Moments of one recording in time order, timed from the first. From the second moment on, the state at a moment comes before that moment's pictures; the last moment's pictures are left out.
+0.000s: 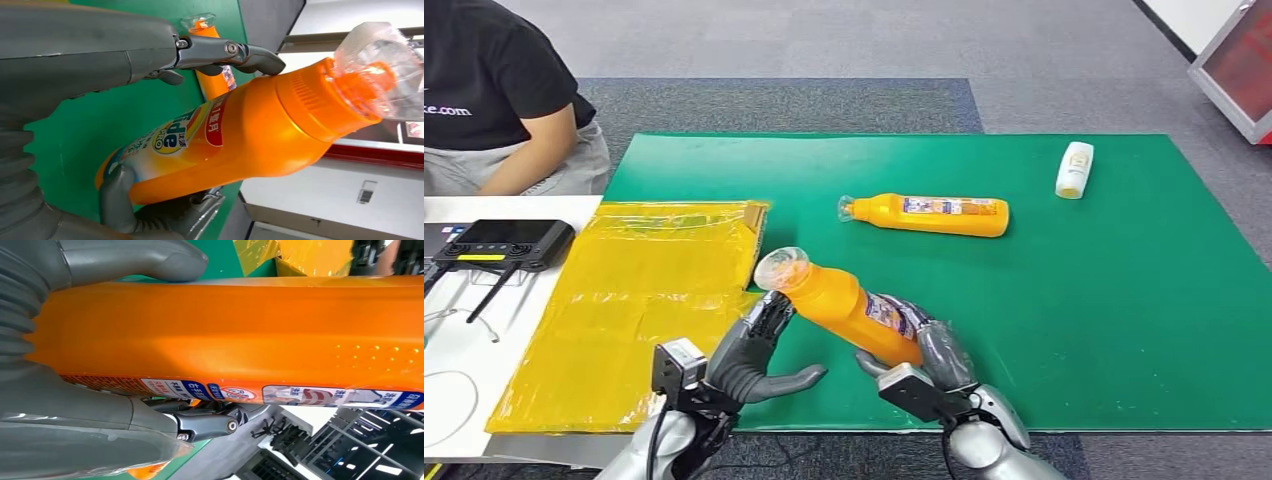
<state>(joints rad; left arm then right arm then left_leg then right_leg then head) -0.04 -0.10 -0.52 -1.34 0.06 -0.18 -0.47 -0.13 0.02 0.54 -1.18 0.61 -0.33 -0.44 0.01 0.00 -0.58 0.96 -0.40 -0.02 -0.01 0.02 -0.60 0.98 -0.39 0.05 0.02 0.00</state>
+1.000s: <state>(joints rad) -0.11 -0.11 -0.51 -1.27 0.08 -0.16 -0.46 -0.09 0.02 0.60 -1.20 0.64 -0.35 -0.46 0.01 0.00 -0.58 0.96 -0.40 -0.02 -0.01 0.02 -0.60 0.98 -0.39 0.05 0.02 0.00</state>
